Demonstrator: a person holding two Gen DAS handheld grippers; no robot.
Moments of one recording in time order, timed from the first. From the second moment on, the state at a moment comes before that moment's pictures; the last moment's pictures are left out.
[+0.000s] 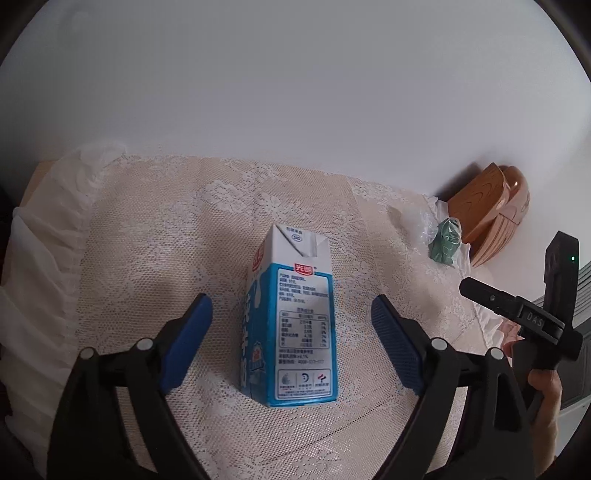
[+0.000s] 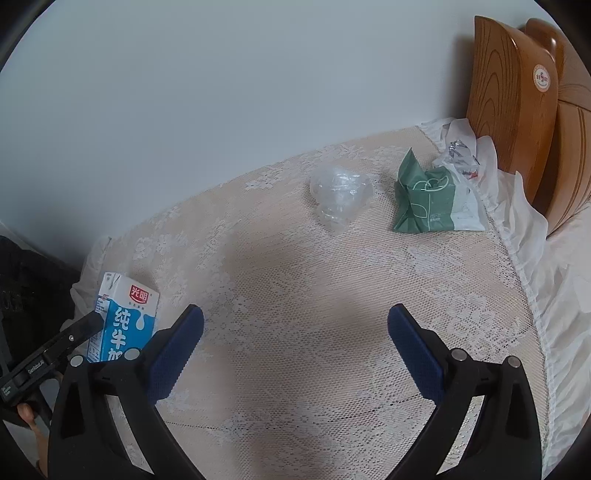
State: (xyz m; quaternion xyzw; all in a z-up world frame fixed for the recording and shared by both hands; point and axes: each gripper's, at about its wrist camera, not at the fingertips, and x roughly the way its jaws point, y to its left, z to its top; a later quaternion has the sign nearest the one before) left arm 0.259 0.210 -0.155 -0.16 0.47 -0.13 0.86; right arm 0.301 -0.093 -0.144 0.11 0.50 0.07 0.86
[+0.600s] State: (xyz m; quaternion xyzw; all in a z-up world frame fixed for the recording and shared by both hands) left arm 0.257 0.167 -0.143 -0.06 0.48 -0.08 0.87; right arm 0.333 -0.080 -0.149 0.08 0.48 0.04 0.87
